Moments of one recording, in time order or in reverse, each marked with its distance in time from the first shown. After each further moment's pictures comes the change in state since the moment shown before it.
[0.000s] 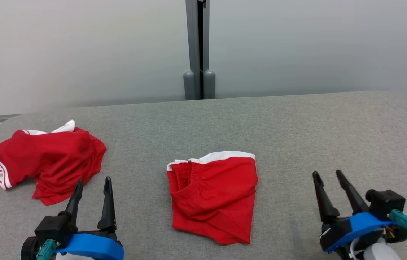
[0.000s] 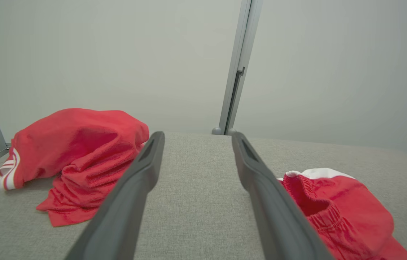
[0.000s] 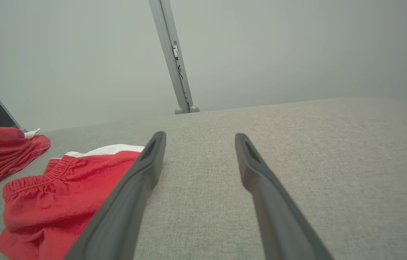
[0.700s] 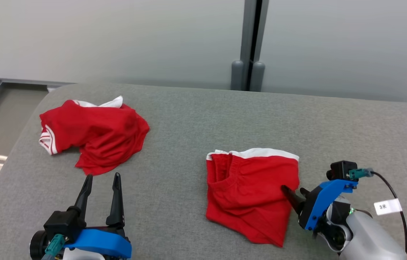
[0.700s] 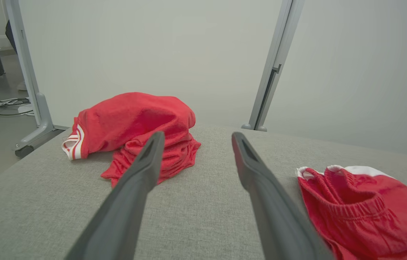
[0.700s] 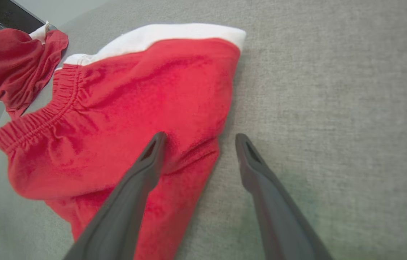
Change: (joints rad) left arm -0.019 -0.014 -0.030 0.011 0.001 0.000 0.000; right arm -0.301 0.023 0.183 0.453 0.340 0.000 0.445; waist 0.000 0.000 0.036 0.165
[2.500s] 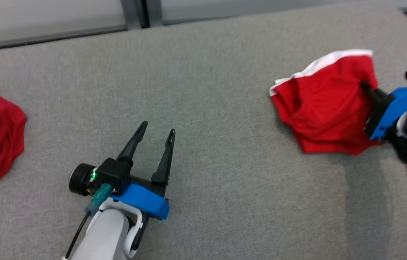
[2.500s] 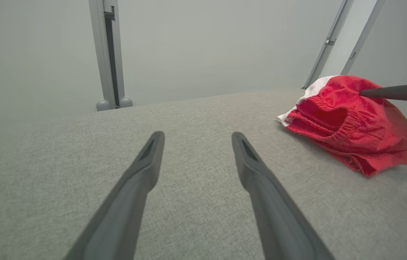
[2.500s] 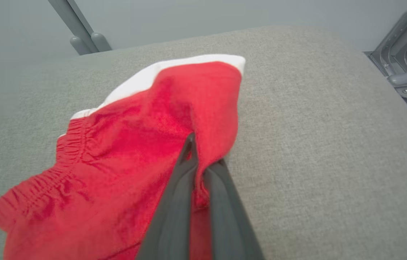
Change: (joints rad) left arm -0.254 0.038 -0.296 0.046 -0.009 0.000 0.000; right arm -0.392 -0.285 0.234 0.077 0.121 0.000 -0.149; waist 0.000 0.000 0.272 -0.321
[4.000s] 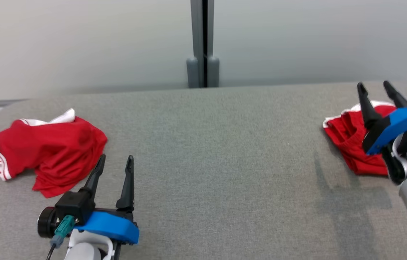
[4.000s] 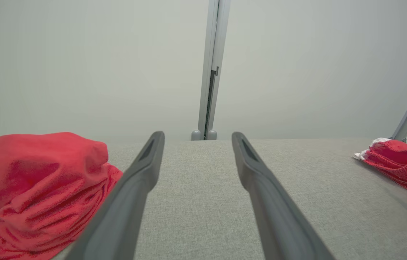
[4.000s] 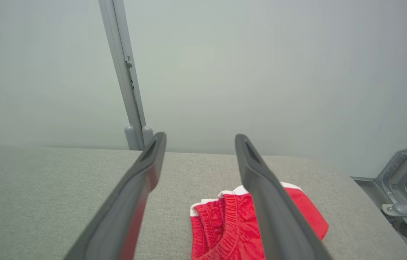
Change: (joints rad) left arm 0.144 -0.003 0.185 -0.025 -0.004 0.006 0.000; right arm 0.012 0.040 -0.123 0.110 -0.270 0.000 -0.295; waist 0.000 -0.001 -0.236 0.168
